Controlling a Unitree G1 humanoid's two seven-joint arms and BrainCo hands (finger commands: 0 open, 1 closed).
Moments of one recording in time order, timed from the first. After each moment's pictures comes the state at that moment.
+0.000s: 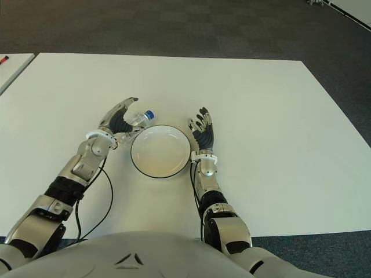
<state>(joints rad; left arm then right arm) -0.25 0.32 -0.28 0.30 0.53 0.03 0.07 -0.29 0.07 -0.07 0.96 -0.01 -0.68 -0.17</state>
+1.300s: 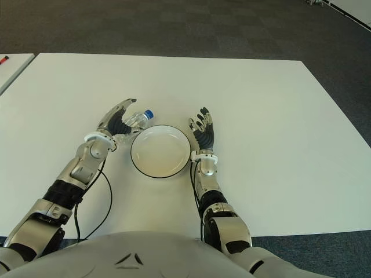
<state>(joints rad) -0.22 0.32 -0.28 0.27 0.53 0.05 0.07 -0.29 0.07 -0.06 0.96 0.00 -0.68 -0.17</state>
